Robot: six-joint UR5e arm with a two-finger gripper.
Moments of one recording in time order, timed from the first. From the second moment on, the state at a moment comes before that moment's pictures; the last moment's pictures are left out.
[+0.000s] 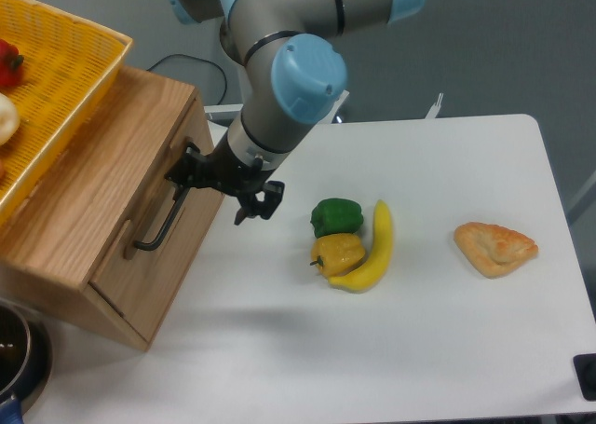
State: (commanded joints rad) arm 2.37 -1.82 -1.44 -1.59 1.08 0.54
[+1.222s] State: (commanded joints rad) arm 2.36 -1.83 -1.48 -1.58 1.08 0.53
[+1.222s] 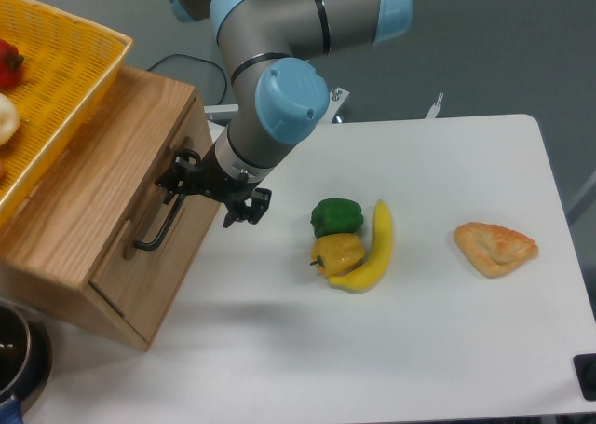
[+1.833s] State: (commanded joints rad) arm 2.34 -1.83 -1.49 -1.57 1.09 0.53
